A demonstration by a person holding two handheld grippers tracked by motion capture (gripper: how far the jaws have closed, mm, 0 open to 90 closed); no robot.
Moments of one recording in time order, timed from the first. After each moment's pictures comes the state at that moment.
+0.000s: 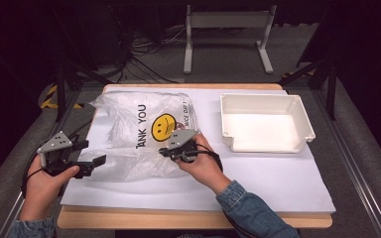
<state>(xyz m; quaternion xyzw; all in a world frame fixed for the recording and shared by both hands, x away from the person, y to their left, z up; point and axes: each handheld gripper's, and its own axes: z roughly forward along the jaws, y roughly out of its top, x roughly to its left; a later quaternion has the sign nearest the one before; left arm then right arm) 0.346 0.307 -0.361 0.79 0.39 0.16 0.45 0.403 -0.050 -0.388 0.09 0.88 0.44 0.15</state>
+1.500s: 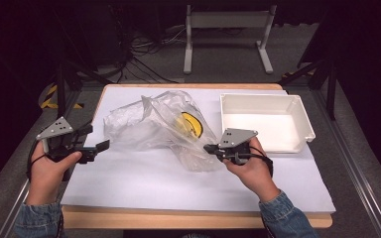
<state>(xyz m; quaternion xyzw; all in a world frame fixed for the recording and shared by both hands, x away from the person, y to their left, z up) 0.372 0.296 -0.342 0.77 0.36 0.17 0.49 0.372 -0.170 -0.356 0.16 0.87 0.43 0.20</state>
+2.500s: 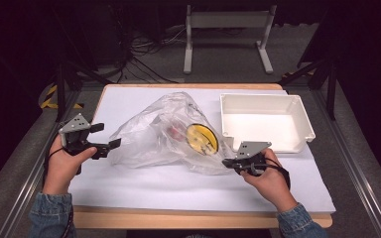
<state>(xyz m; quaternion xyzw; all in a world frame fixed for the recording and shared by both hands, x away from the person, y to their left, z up) 0.399 0.273 -0.359 0.79 0.35 0.17 0.46 0.361 -0.216 -0.395 0.20 0.89 0.38 0.16</state>
